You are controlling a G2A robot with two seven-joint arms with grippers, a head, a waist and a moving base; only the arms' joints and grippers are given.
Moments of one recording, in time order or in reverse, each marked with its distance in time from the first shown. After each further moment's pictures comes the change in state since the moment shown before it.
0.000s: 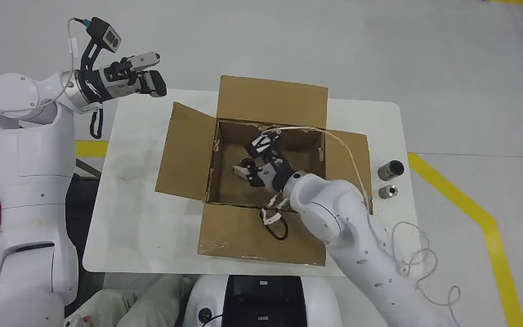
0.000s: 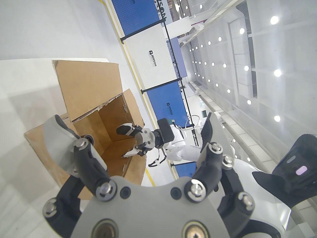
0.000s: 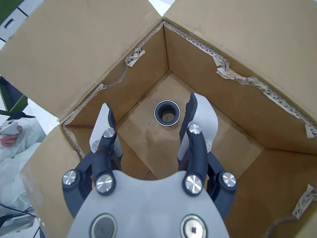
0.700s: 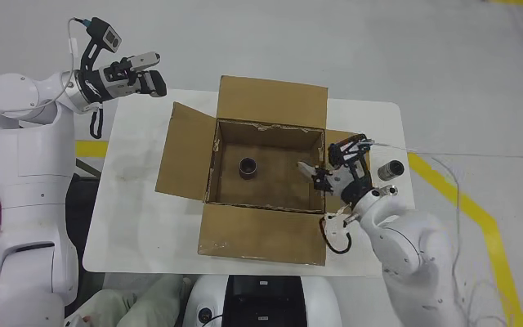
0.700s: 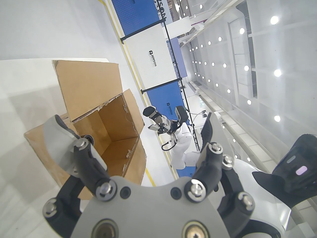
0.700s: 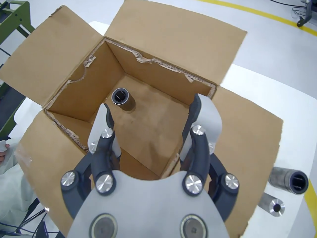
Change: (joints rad) left arm 0.000 0.000 0.000 0.000 0.000 0.000 0.000; right arm -0.352 0.078 0.414 -0.332 -0.010 -0.089 0.001
